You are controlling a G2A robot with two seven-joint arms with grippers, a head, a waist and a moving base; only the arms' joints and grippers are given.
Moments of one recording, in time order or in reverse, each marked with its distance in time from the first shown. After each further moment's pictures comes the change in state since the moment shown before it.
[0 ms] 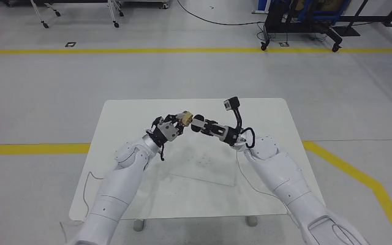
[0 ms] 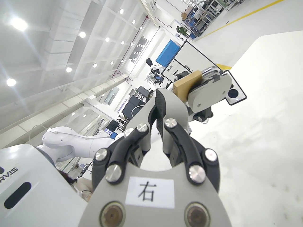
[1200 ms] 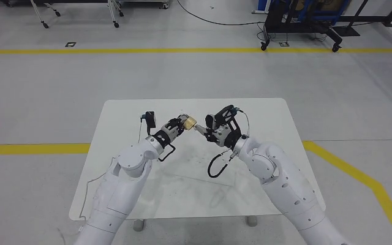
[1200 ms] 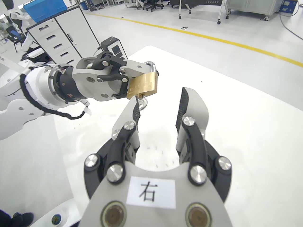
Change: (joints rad) left arm 0.085 0.030 0.019 -0.246 0.601 -0.026 0.301; right arm -0.227 0.063 0.084 -0.473 -1.207 0.383 -0.463
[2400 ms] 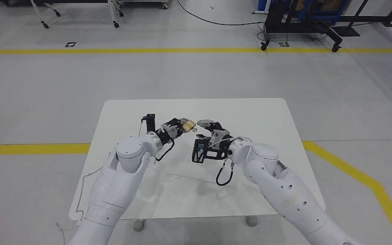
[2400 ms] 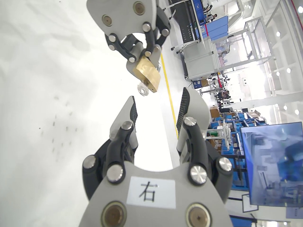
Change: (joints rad) left arm -0.048 0.002 -0.009 -0.011 -0.062 0.314 -0.019; right arm 0.036 0.060 -0.131 -0.116 -1.231 -0.170 -0.211
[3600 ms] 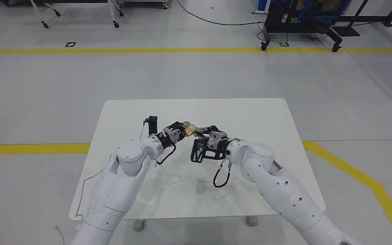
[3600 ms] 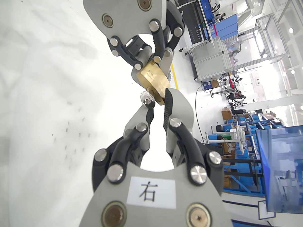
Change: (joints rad) left arm 0.033 0.010 0.010 -0.041 0.013 -0.017 -0.019; right arm 0.010 -0.021 -0.008 0.077 0.071 0.013 -0.027
